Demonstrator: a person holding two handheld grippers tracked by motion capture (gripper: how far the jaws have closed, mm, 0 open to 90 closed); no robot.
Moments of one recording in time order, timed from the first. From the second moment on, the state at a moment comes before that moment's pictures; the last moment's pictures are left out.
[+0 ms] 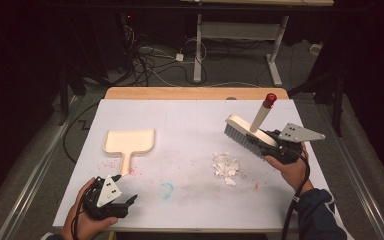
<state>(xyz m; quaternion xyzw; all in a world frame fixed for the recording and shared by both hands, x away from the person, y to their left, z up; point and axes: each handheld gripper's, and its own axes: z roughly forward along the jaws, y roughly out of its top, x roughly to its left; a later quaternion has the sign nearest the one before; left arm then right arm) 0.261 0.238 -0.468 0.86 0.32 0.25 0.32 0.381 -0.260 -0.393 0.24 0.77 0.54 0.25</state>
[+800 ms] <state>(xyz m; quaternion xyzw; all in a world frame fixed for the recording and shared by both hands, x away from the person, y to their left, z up) 0.300 0.245 -0.477 0.81 0.45 0.22 0.31 0.329 -0.262 -0.401 0.30 0.77 0.49 0.27</state>
